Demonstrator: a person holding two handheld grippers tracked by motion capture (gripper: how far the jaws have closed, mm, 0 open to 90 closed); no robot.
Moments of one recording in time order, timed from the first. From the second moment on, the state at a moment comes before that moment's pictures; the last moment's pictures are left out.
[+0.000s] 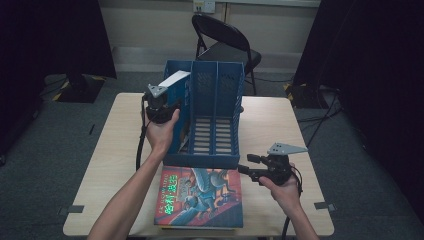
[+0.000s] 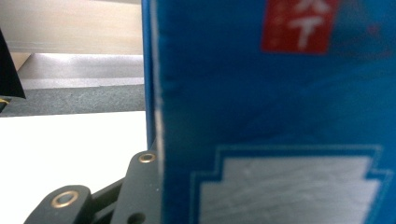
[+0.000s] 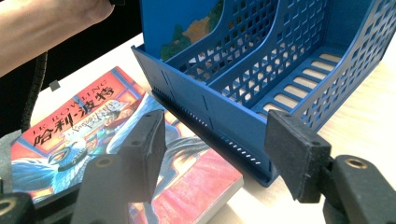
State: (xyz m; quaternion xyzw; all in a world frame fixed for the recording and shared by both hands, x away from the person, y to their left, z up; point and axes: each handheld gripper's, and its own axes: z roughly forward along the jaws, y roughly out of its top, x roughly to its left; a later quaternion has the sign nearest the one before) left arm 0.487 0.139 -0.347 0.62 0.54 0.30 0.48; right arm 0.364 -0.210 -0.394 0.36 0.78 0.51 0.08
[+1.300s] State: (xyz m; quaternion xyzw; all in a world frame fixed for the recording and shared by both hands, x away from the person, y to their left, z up) left arm 0.439 0.151 -0.361 0.66 0.50 0.28 0.48; right arm 0.364 -0.209 -0.399 0.36 0.78 0.50 0.08
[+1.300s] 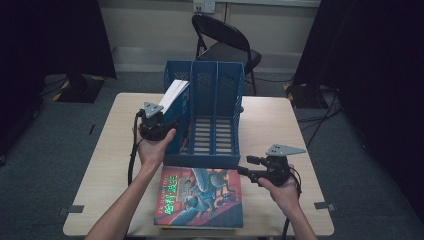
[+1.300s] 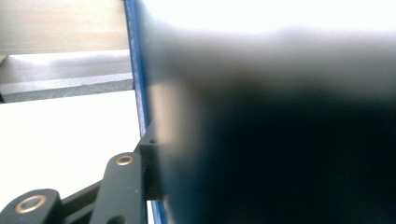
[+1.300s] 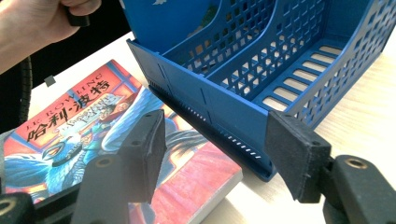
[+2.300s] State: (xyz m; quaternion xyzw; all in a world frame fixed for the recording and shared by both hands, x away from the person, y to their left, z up) left arm 0.428 0.163 -0.360 0.70 0.46 0.26 0.48; right arm 0.365 -0.207 -0.404 0.36 0.79 0.49 0.08
